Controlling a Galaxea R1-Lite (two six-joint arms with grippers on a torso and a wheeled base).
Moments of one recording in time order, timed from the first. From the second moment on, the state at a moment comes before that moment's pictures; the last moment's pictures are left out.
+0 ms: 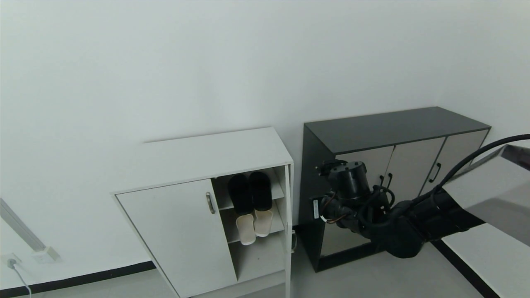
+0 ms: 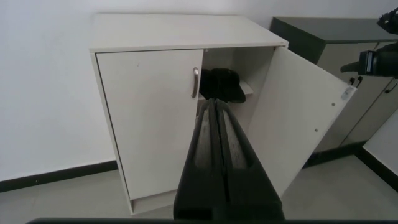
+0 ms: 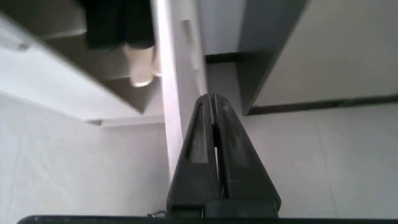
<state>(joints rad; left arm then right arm) 0.00 0.00 0.00 0.00 0.00 -0.09 0.67 2.10 -1.08 -0.57 -0.27 0.23</state>
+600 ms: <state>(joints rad) 0.00 0.00 0.00 0.00 0.00 -0.09 0.72 2.07 -1.01 -0.63 -0.27 0.20</state>
